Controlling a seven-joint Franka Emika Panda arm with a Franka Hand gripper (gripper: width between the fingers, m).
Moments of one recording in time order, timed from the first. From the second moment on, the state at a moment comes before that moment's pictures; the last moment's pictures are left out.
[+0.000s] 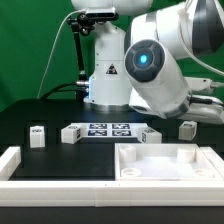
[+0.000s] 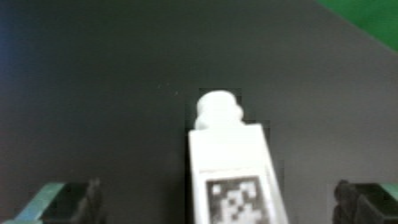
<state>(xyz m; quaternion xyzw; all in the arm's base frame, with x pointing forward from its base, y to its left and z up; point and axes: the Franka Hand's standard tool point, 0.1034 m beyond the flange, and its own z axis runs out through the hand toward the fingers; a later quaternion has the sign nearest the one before) 0.348 0.159 0.026 -0.85 0.24 0.45 0.14</state>
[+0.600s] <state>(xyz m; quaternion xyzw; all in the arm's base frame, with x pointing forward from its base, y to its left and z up) 0.332 0.178 0.008 -0.86 0.22 0.43 0.13</state>
